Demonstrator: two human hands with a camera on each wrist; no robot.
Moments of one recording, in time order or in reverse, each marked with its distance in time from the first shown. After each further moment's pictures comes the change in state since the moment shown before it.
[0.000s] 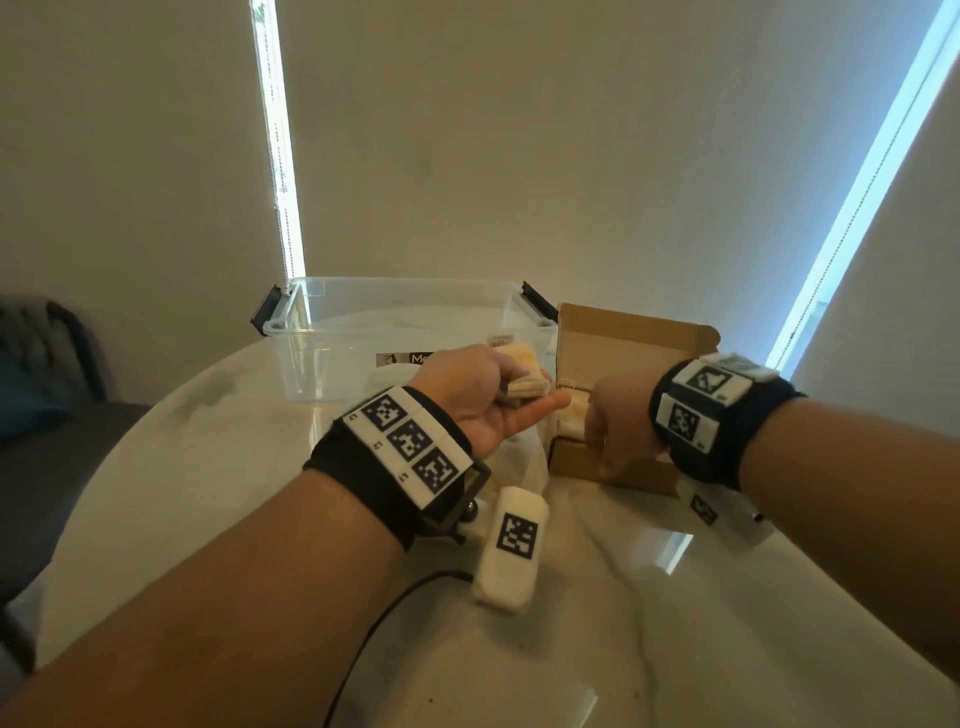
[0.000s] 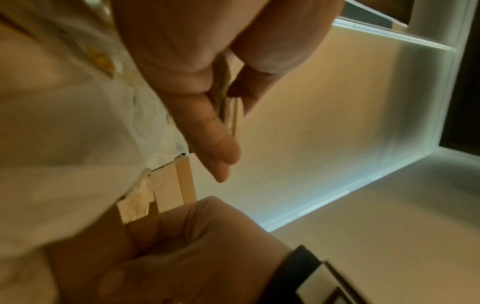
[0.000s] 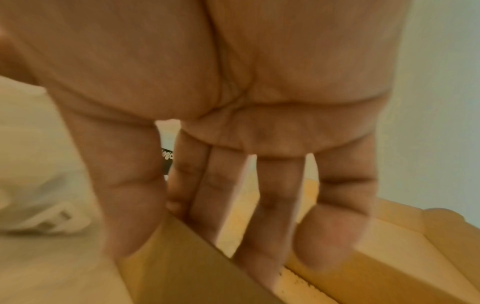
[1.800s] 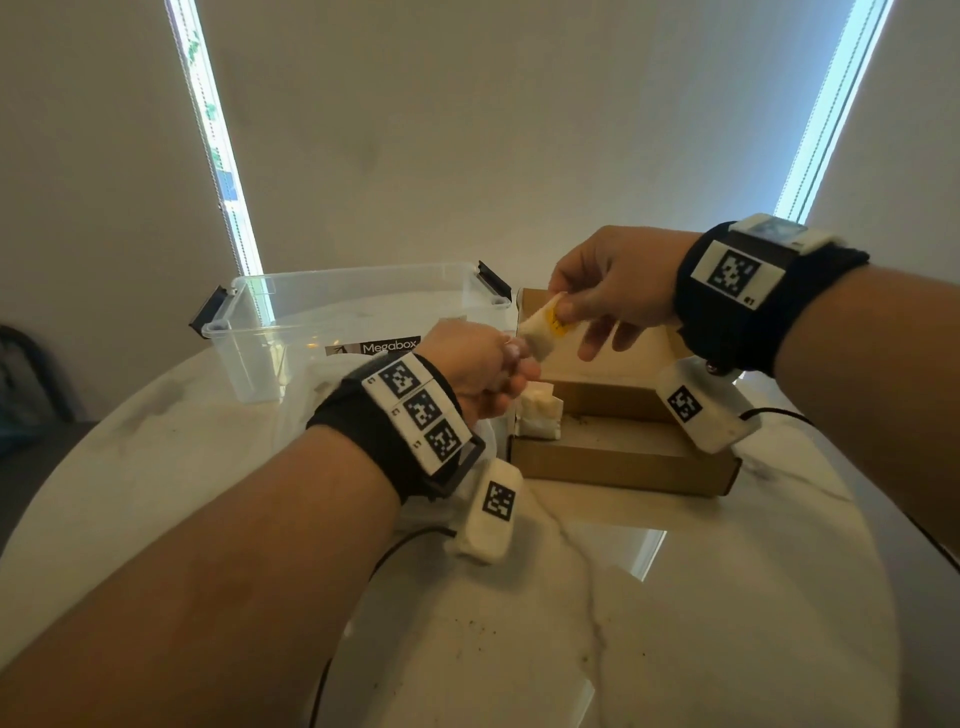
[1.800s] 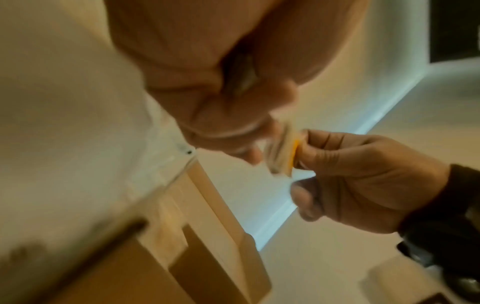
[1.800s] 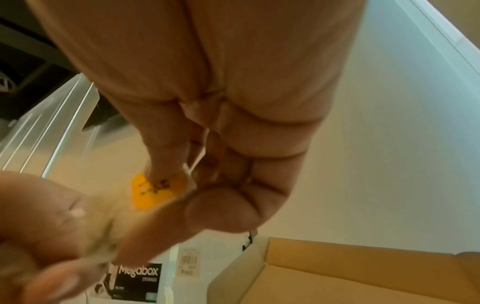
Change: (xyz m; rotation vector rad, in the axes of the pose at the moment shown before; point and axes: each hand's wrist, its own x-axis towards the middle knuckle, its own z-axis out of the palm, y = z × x) left_hand 0.019 -0.013 0.036 0.533 0.027 0.019; right_hand -0.040 0.059 -0.035 0.798 0.401 -0.208
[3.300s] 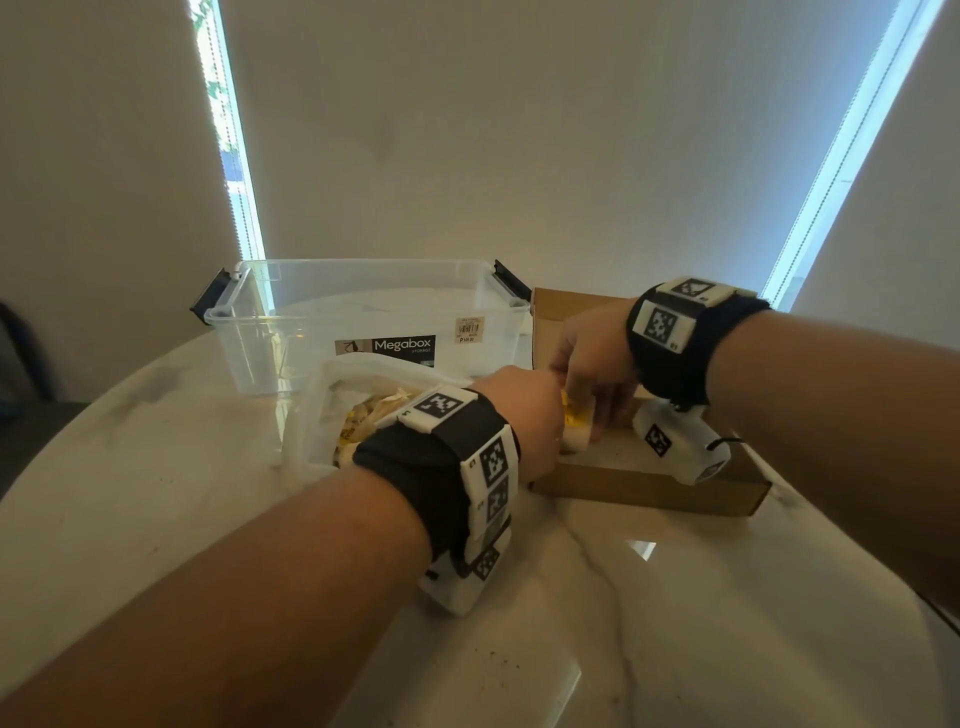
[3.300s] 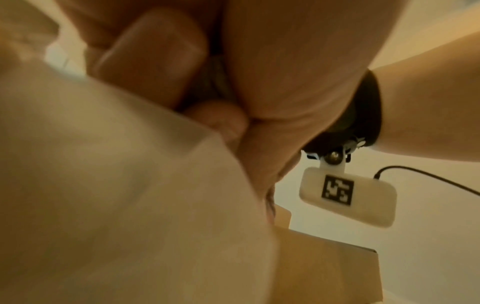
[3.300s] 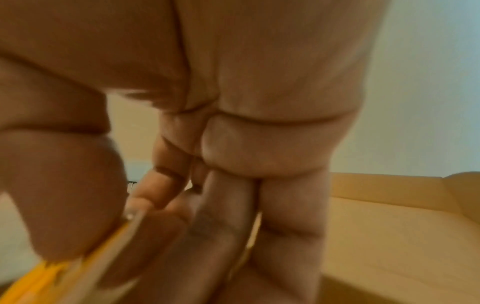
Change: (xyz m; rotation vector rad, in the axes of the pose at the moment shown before) left_hand 0.006 -0.019 0.012 1.556 -0.051 0.334; right_hand 0.055 0.005 0.050 -0.162 -0.339 0.319
